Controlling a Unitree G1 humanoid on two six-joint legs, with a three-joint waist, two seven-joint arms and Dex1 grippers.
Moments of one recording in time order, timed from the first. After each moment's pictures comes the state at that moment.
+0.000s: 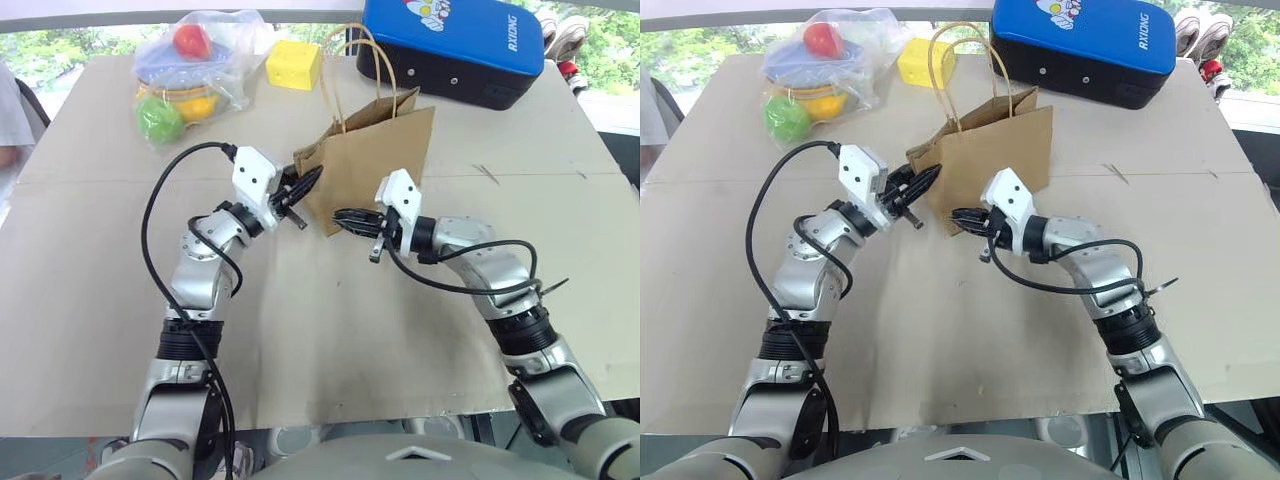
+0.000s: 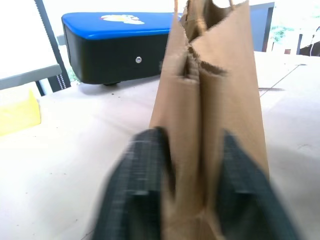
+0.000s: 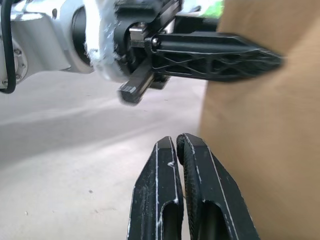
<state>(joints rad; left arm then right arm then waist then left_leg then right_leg) -0.42 0.39 0.03 0.04 -0.27 0.09 -0.67 -0.51 -0.25 0.28 -0.09 0.26 0.42 0.80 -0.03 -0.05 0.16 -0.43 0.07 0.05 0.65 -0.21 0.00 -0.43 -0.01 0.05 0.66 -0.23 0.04</state>
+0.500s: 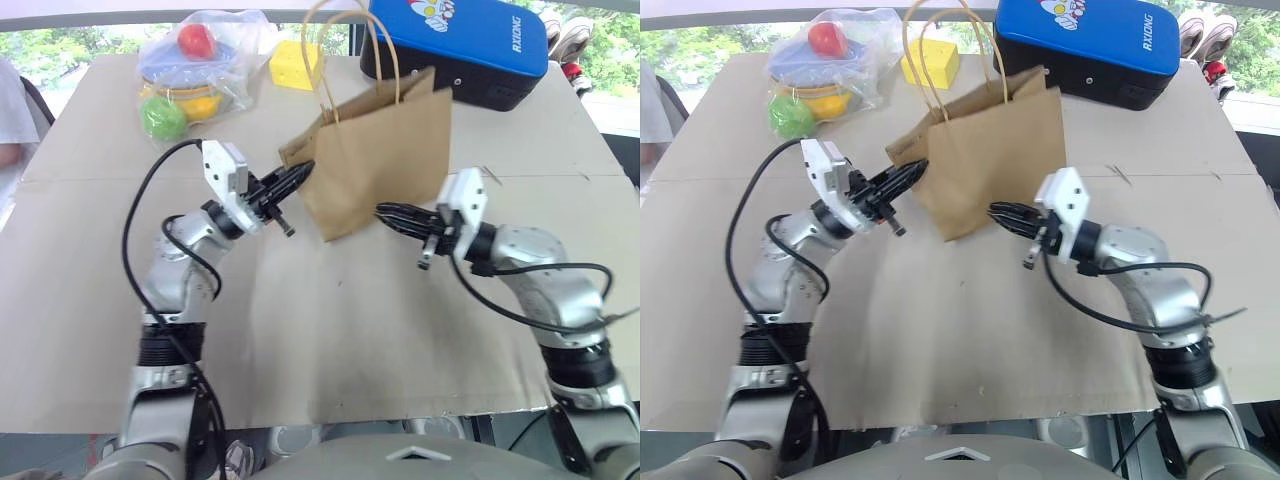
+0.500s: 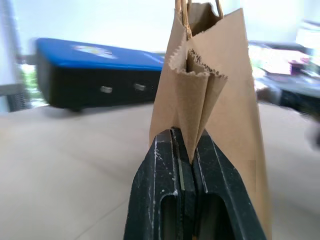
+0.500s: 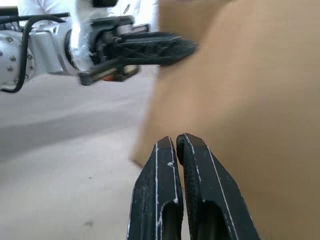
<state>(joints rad) -0.39 0.52 0.11 -0.02 -0.55 0.20 -0.96 -0.32 -0.43 0.05 -0.42 0.46 0.50 0.81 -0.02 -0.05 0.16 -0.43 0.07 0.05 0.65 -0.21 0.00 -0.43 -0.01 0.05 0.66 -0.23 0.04</state>
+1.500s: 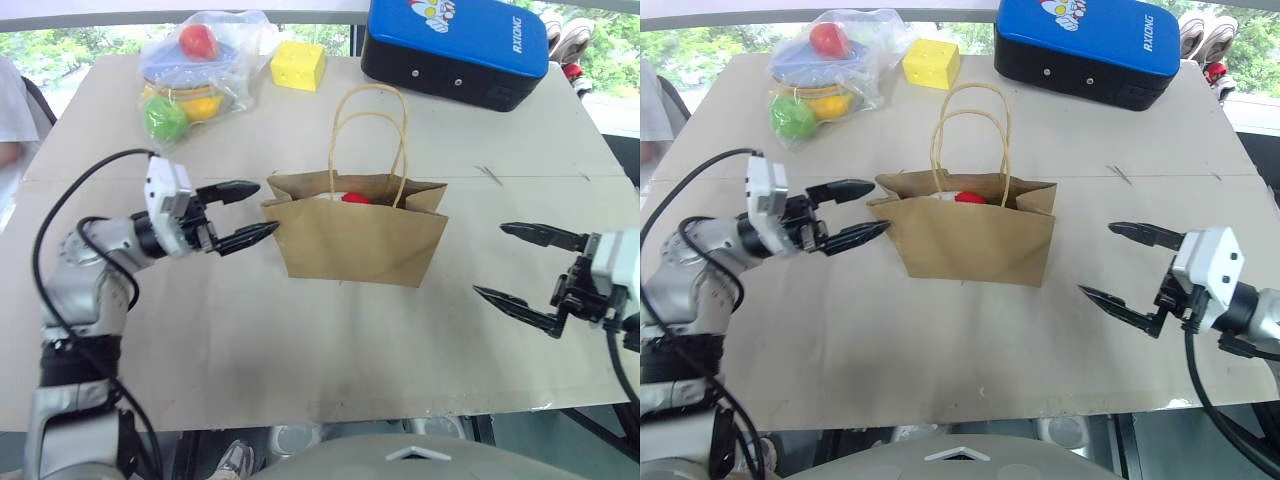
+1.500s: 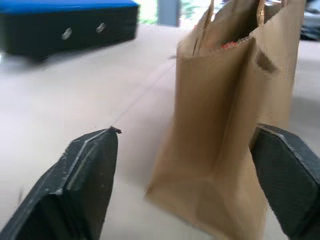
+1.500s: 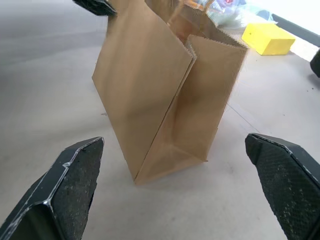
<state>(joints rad) -0.20 0.79 0.28 -0.08 -0.61 0.38 -1.16 0.24 -0.78 -0.47 -0.68 0.64 0.39 0.98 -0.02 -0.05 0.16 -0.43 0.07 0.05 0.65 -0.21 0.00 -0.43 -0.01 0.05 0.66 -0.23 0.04</state>
